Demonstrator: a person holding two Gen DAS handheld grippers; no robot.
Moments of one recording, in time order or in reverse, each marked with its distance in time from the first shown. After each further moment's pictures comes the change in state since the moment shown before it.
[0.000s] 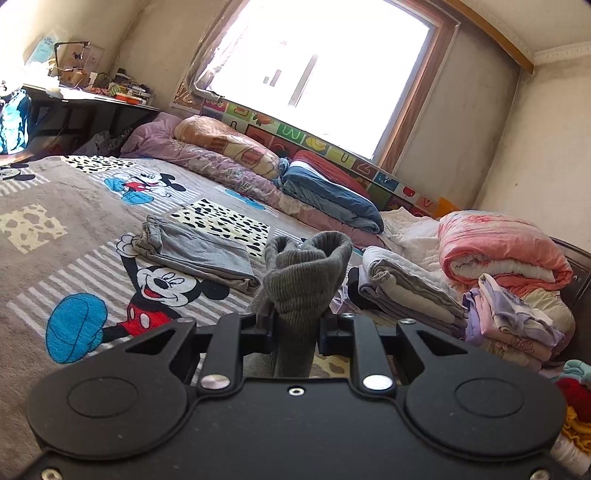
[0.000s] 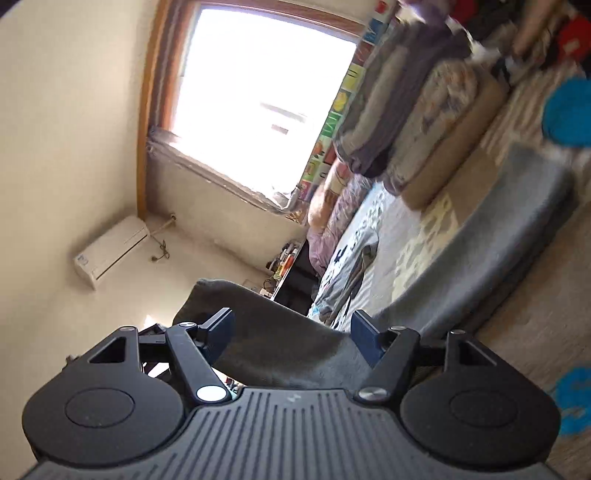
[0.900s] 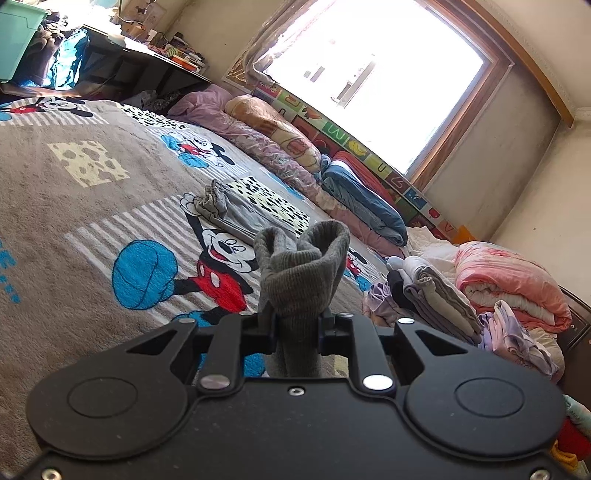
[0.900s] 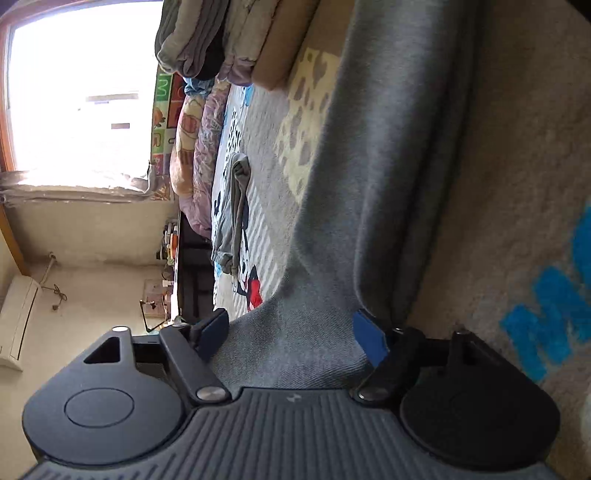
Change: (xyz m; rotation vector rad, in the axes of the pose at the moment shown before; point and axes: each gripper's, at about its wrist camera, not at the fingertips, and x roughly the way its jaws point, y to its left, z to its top) left arm -0.031 0.086 -0.024 -0.167 0.012 0.021; right arm 0.087 -0.011 -0.059 0.404 0.108 -0.392
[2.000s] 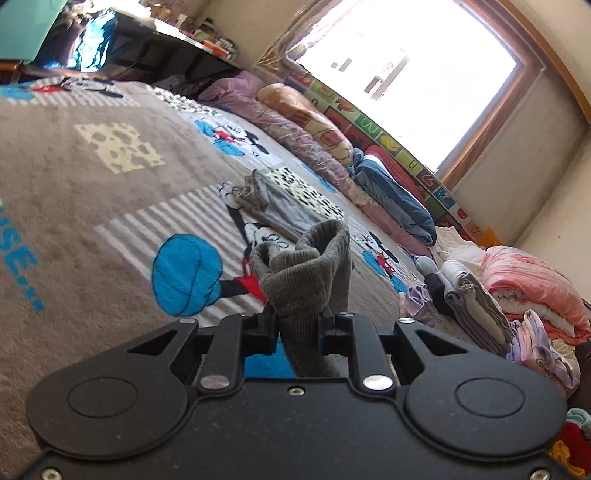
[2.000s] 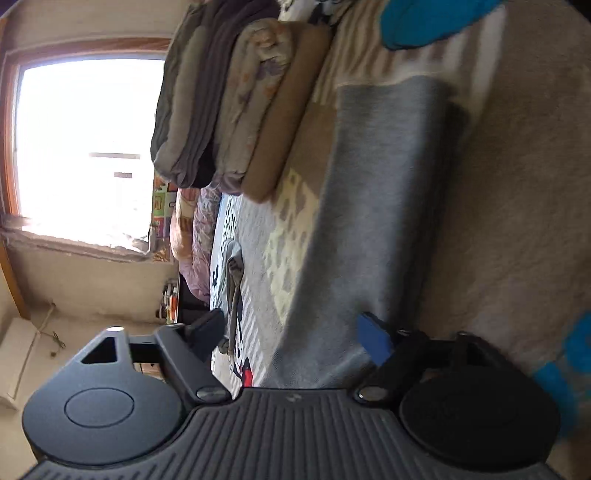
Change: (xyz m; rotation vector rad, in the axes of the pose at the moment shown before) left arm 0.027 0.068 0.000 -0.101 0.061 0.084; right arm -0.049 -0.014 0.072 -0.050 -0.202 -0.021
